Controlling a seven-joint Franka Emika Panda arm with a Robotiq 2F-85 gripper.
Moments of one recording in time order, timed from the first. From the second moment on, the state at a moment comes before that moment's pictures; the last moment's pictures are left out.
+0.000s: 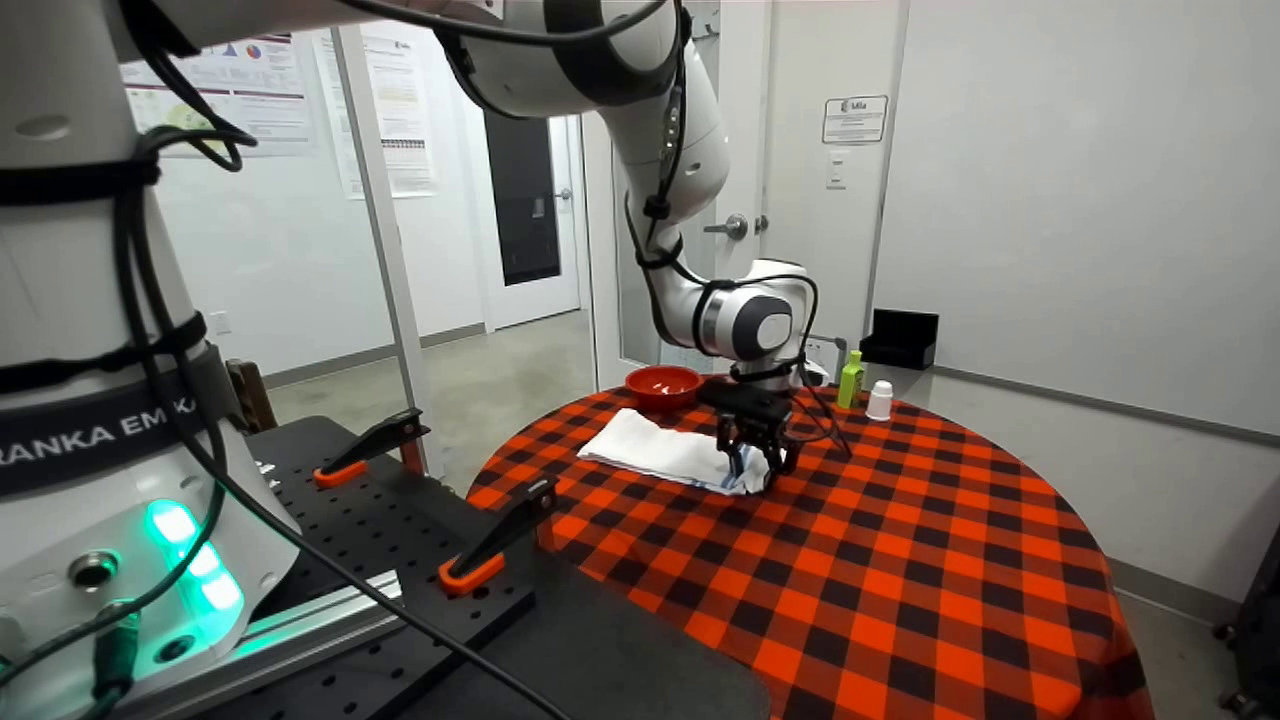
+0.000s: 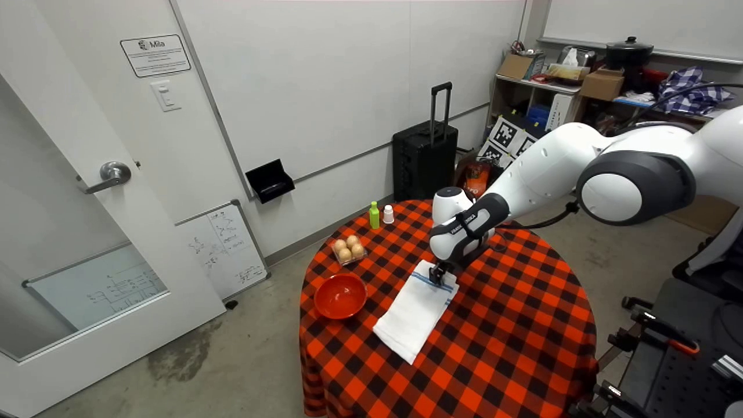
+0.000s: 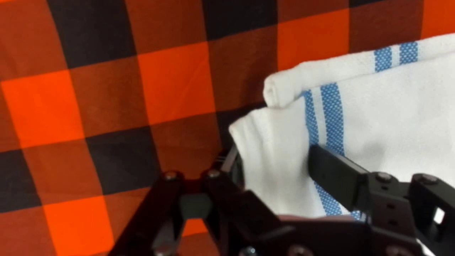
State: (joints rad) arm -0.11 1.33 -0.01 -1.28 0.01 2.54 -0.10
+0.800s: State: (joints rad) arm -0.11 1.33 -0.02 -1.27 0.01 2.54 -0.05
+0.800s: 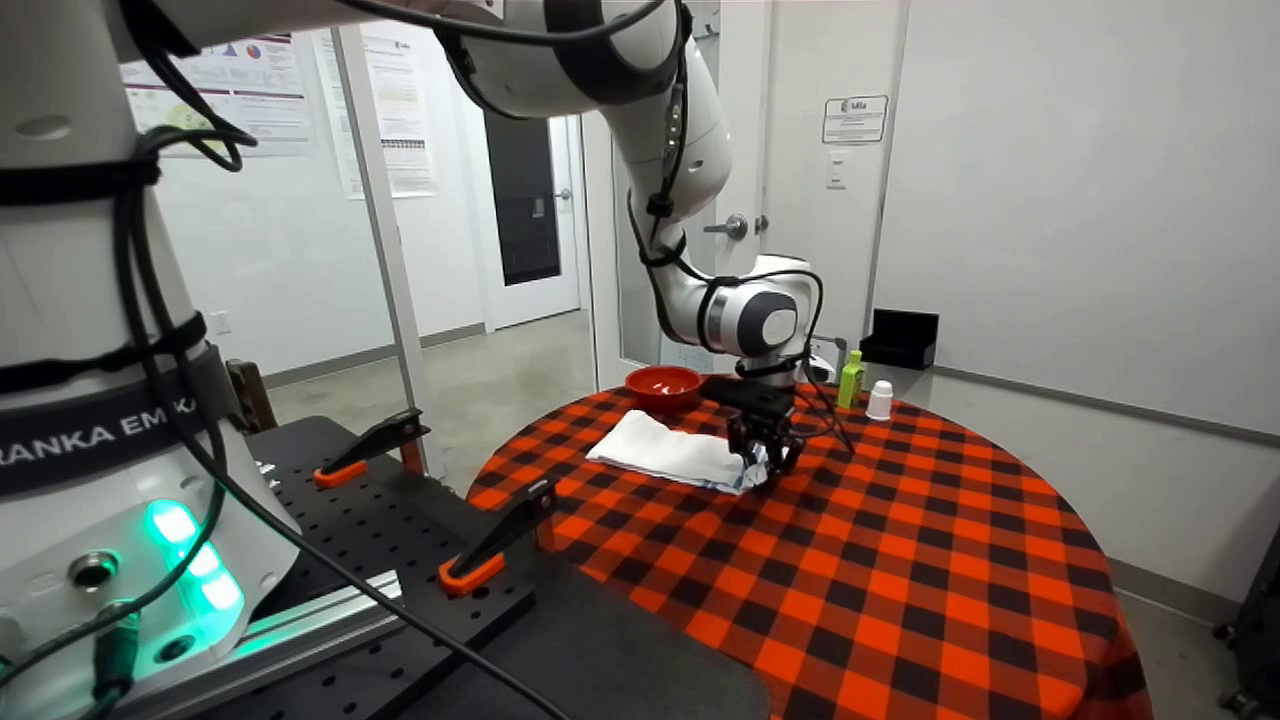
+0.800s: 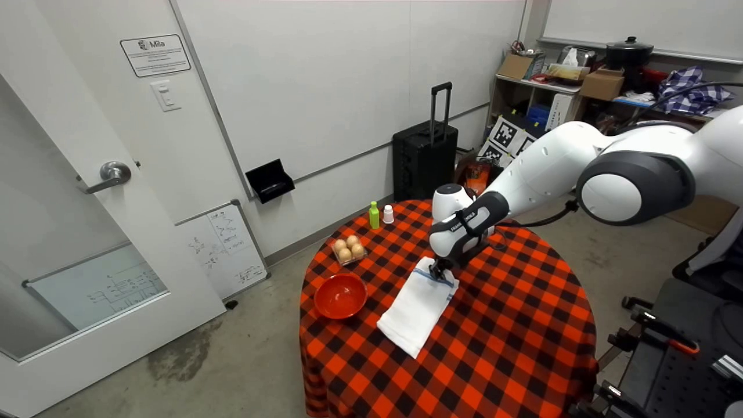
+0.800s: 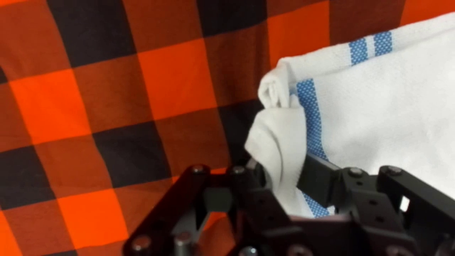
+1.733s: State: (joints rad) arm -0.13 1.33 -0.04 -1.23 0.01 2.53 -0.02
